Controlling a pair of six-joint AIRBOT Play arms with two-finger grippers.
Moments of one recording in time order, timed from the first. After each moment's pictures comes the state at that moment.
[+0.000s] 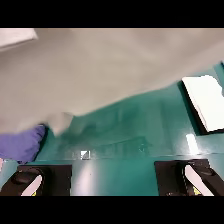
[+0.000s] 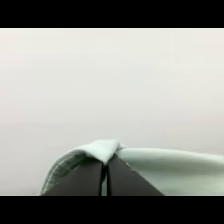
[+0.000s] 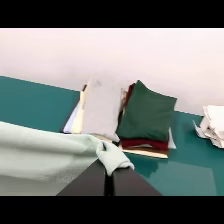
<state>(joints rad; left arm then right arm) -0.13 -0.69 2.01 1.34 -1.02 -1.58 -0.26 -0.83 1.96 -1.26 1.35 1.36</state>
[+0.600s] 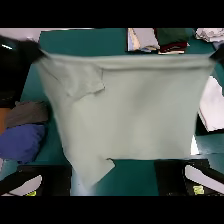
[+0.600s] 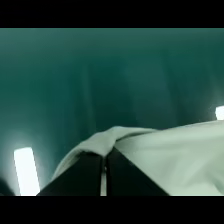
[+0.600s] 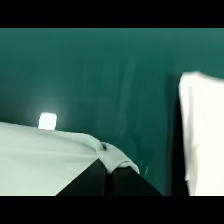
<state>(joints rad) -0.13 -1.18 1.55 1.36 -1.17 -1.57 -0.25 -1.18 1.62 -1.31 1.47 1.38</state>
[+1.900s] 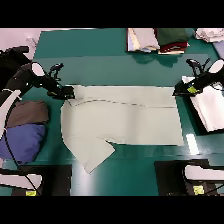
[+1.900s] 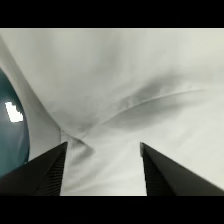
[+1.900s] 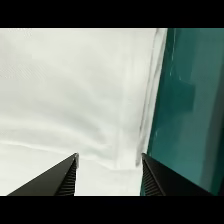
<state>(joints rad) -0.10 -1.54 1.31 1.27 -1.17 -1.52 -0.22 -1.41 1.24 -1.36 1.24 1.36</state>
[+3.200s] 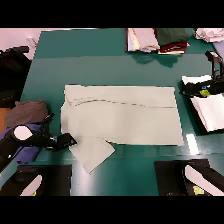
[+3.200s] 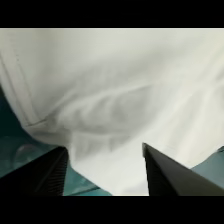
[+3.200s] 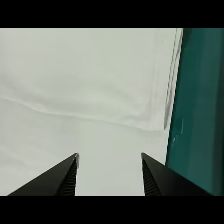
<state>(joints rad) -0.10 -0.75 0.32 0.99 -1.09 -1.65 -0.22 -1.01 1.06 -1.28 1.24 1.38</state>
